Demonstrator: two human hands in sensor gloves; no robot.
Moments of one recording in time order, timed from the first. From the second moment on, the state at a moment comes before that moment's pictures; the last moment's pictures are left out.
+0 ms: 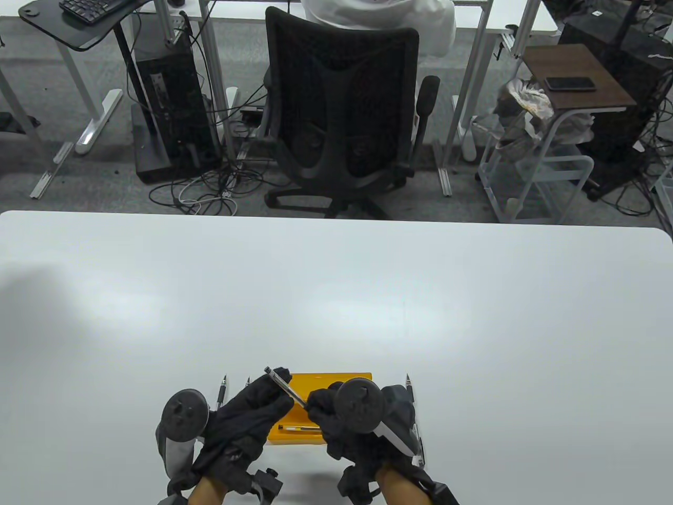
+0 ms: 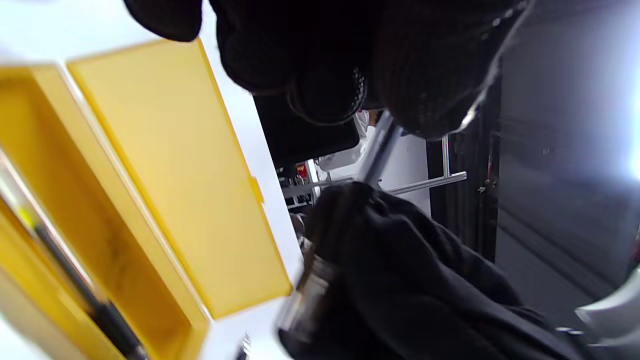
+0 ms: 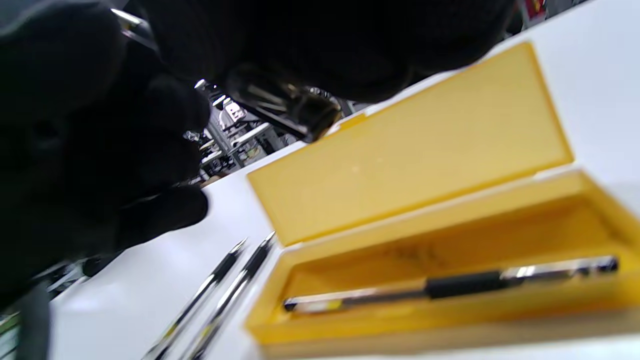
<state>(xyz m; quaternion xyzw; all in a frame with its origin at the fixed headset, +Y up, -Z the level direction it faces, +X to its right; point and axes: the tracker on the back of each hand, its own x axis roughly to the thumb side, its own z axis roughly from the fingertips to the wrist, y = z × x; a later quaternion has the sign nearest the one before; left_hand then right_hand) -0.199 -0.732 -0.253 -0.05 -0.07 0.63 0.77 0.028 -0.690 -0.263 0.14 0.06 0.95 0.28</state>
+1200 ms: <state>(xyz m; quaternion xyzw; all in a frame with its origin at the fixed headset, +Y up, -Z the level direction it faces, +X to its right) -0.266 -0.705 -0.255 0.18 0.07 0.61 0.77 0.019 -0.693 -0.258 0.12 0.04 0.96 0.25</state>
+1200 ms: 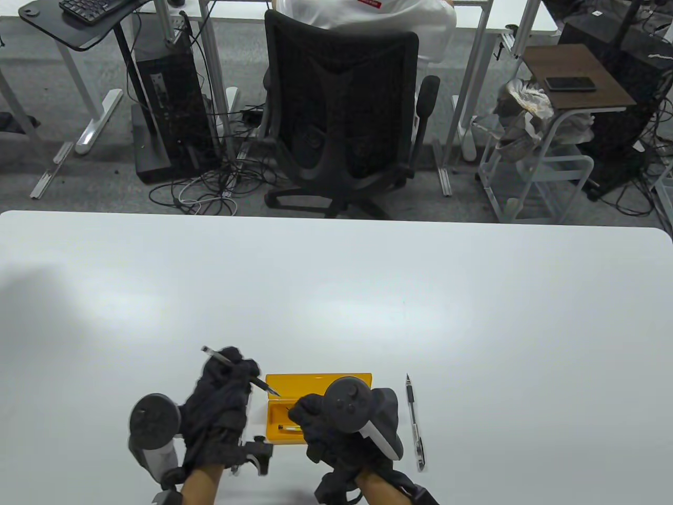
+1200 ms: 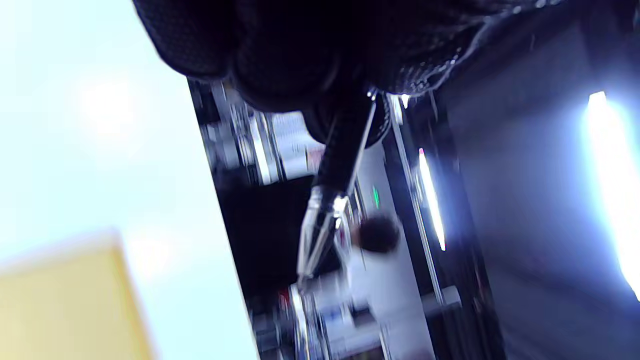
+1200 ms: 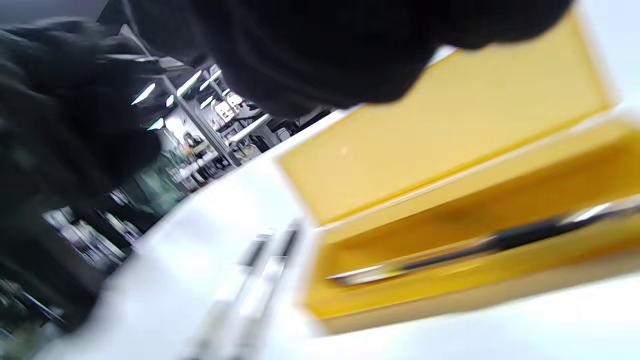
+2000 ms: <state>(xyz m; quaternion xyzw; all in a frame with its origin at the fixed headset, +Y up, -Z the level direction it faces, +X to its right) -0.201 -0.687 -0.236 0.16 -0.22 0.11 0.96 0.052 -0.701 -0.272 0.11 0.03 0.93 0.36</state>
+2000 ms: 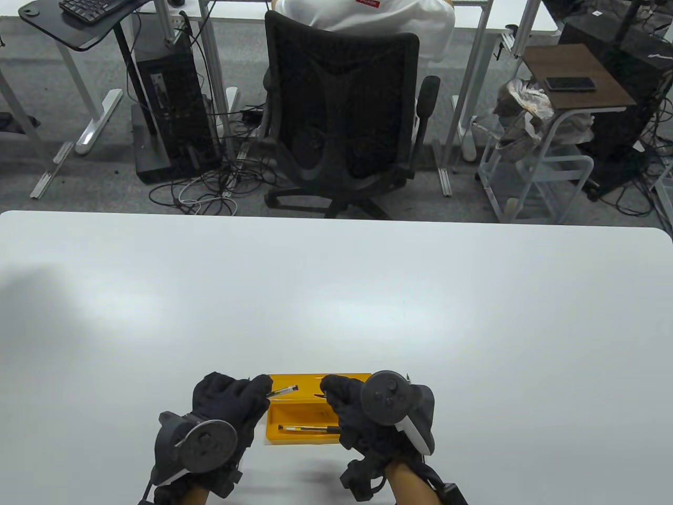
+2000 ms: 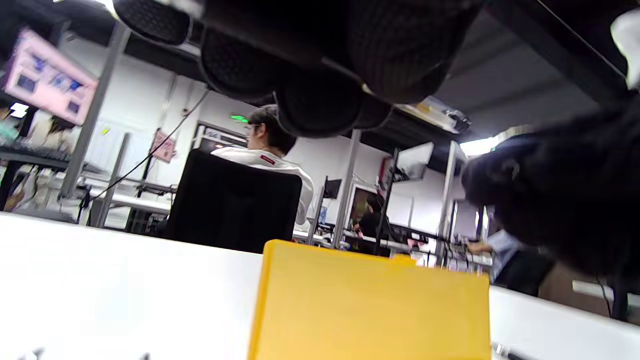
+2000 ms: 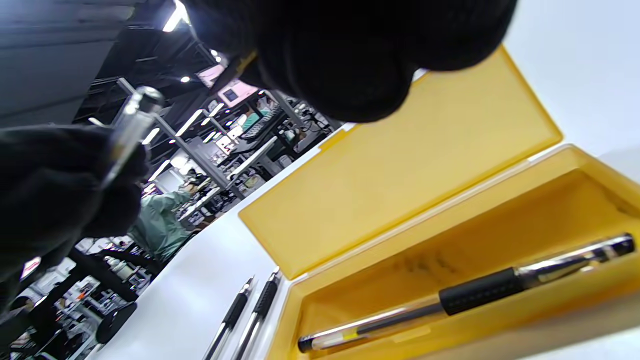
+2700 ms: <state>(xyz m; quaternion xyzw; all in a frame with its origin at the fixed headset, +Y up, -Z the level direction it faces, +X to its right) -0.187 -0.686 -0.232 0.15 -0.25 0.10 0.95 0.037 -0.702 -0.264 0.15 0.01 0.93 0.33</state>
